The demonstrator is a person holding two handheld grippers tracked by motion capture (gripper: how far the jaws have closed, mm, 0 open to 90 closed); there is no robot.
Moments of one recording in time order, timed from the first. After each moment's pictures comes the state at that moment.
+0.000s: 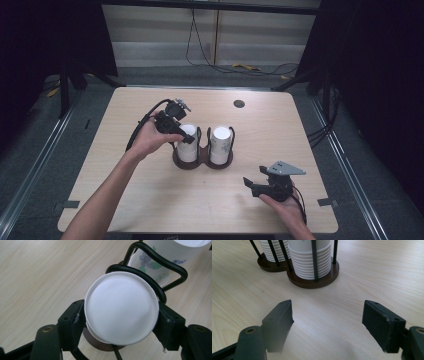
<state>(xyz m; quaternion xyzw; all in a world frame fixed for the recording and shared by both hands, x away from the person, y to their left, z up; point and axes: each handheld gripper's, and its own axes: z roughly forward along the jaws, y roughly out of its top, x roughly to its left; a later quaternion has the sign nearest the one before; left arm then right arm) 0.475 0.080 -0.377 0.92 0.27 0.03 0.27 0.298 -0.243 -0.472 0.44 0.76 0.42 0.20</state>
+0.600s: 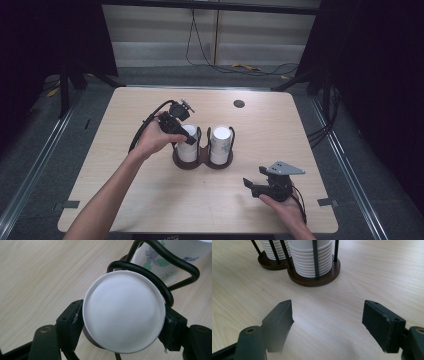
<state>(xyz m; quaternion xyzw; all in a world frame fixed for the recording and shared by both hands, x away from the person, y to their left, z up) 0.475 0.071 -0.380 0.93 0.28 0.03 0.25 0.298 -0.244 -0.473 0.45 0.77 0.42 0.20</state>
